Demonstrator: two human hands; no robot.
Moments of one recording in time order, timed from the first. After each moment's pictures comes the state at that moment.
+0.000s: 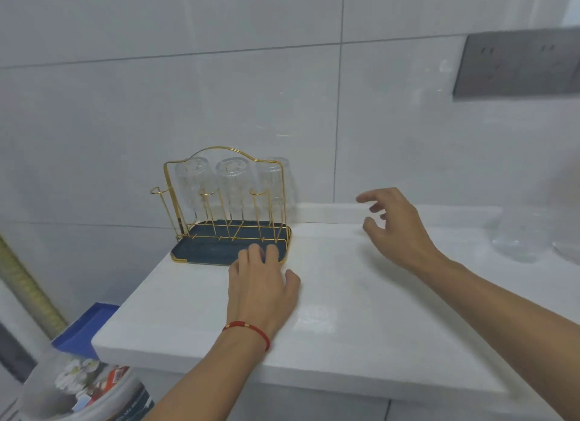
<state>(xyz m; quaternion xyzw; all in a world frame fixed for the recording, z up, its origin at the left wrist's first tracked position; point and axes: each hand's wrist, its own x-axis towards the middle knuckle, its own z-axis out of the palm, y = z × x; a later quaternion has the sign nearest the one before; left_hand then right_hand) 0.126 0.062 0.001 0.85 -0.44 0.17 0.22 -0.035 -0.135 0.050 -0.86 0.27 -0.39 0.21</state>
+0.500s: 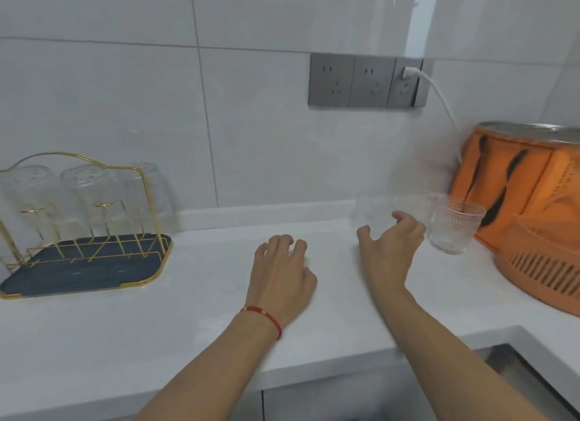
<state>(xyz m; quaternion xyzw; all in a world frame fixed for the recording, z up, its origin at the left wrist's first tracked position) -0.032 -0.058 0.009 0.69 -0.66 0.12 0.27 -0.189 -0.176 0.013 -0.58 0.59 -0.55 0.14</state>
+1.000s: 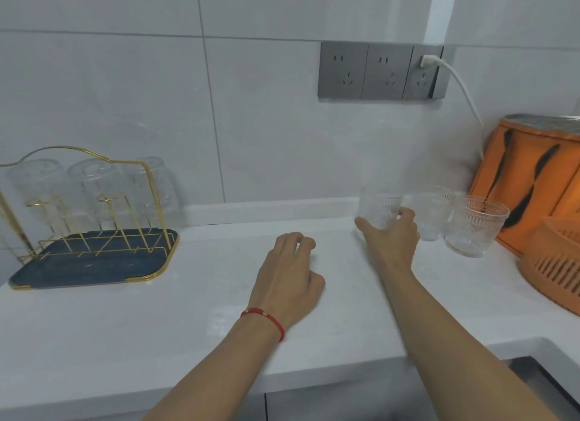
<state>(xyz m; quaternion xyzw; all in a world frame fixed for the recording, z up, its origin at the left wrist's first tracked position) -0.030 -0.059 0.005 0.66 -0.67 0.07 0.33 -0.182 -0.220 0.013 -0.57 0.60 -0.51 0.24</state>
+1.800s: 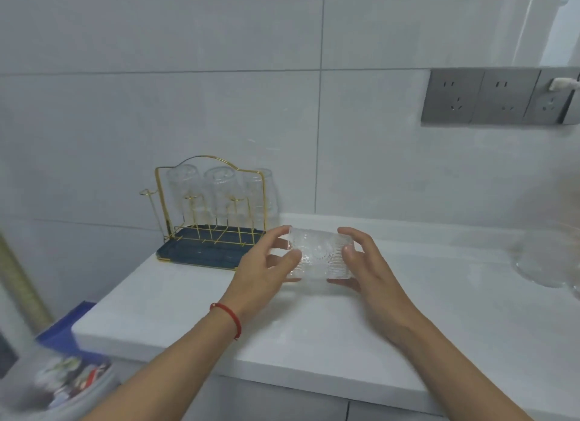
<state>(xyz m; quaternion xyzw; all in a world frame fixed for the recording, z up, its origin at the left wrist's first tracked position) 0.094 0.059 0.044 0.64 -0.46 -0.17 0.59 -0.073 -0.076 0.024 -0.73 0.17 -0.36 0.55</state>
